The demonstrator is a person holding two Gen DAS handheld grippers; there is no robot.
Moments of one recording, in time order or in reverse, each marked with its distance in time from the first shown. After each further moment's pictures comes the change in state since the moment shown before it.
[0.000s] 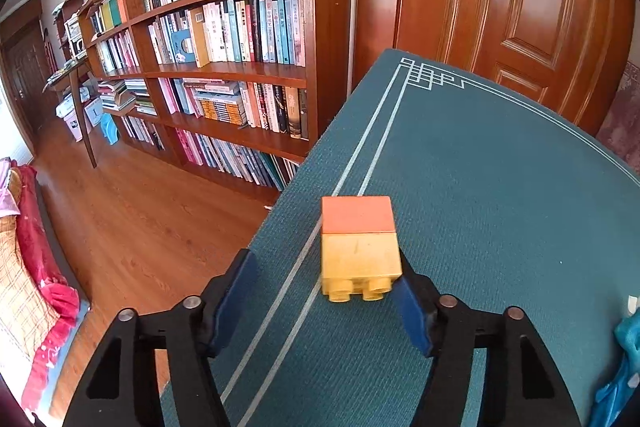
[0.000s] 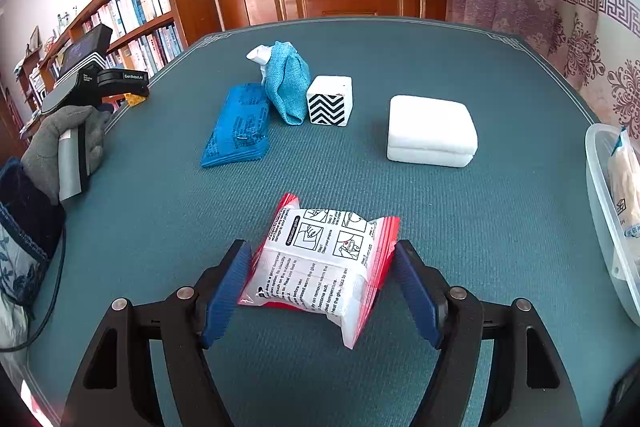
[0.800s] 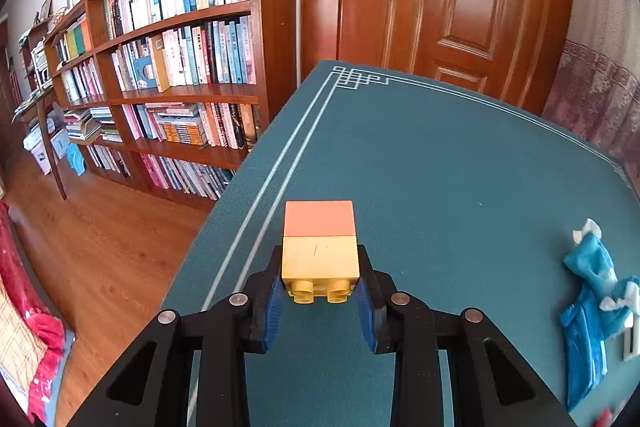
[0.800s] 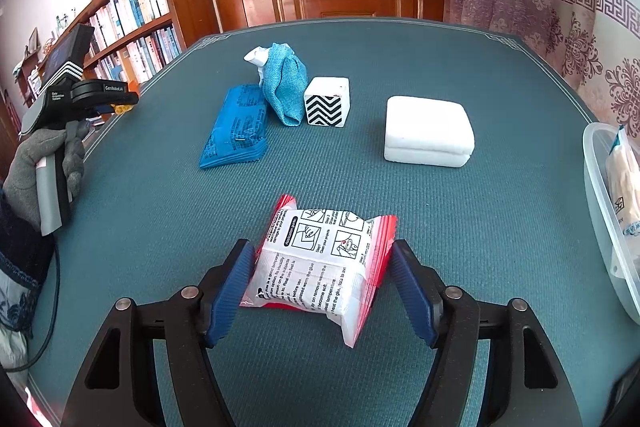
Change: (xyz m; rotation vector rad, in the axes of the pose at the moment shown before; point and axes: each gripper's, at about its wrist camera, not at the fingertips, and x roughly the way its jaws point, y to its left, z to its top) left arm -0.054 -0.017 -0.038 0.127 -0.064 -0.144; right arm -0.001 -0.006 0.002 0.013 -0.006 0.000
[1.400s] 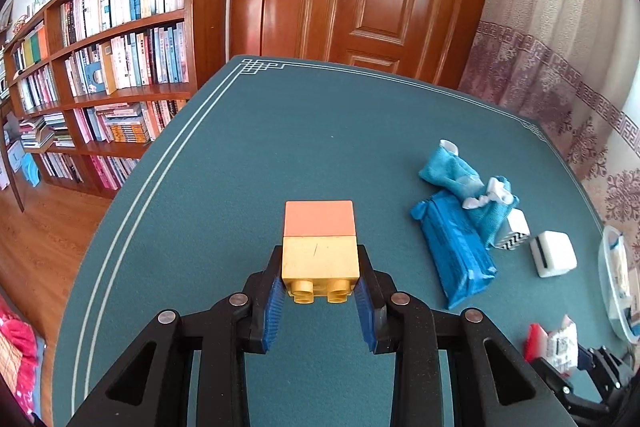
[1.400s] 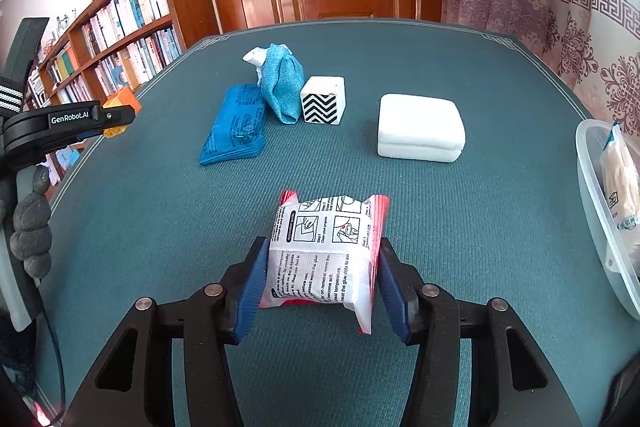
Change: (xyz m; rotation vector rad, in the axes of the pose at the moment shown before) left arm -0.078 -0.057 -0.062 0.068 0.007 -0.213; right arm -0.008 -0.004 -0.008 -0.005 -0.004 0.003
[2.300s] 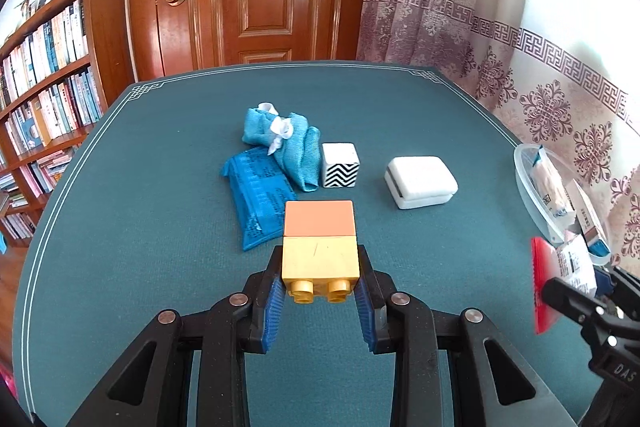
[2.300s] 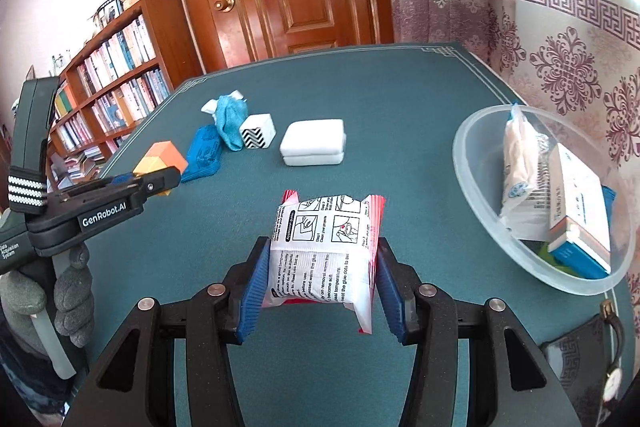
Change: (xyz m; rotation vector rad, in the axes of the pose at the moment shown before) left arm -0.026 -0.125 -0.051 0.236 -0.003 -0.160; right arm -0.089 -0.084 -0.022 0.110 -0.108 -0.028
